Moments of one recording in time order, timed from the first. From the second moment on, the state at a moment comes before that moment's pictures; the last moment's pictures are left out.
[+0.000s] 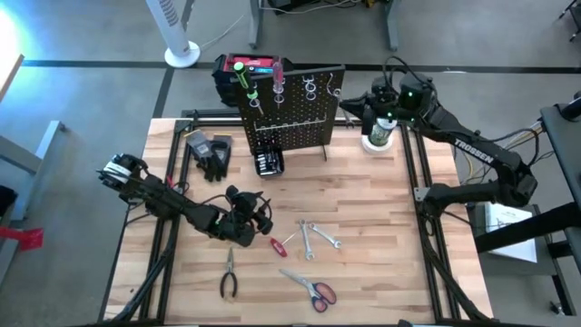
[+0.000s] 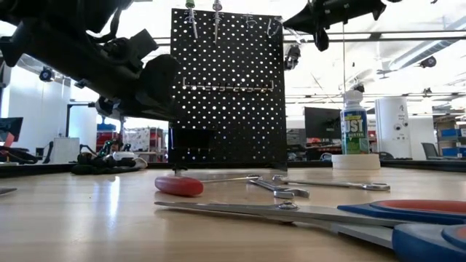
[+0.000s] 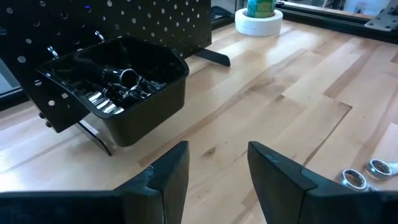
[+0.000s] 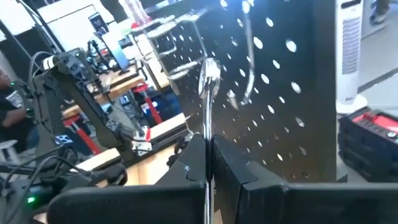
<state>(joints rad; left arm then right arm) -0.38 1.59 0.64 0.13 -1.06 -0.77 -0.71 1.16 1.07 -0.08 -0.47 0.25</state>
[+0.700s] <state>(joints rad) -0.36 1.59 0.64 0.13 -1.03 -0.78 -0.81 1.21 0.96 0.05 -0.64 0.32</state>
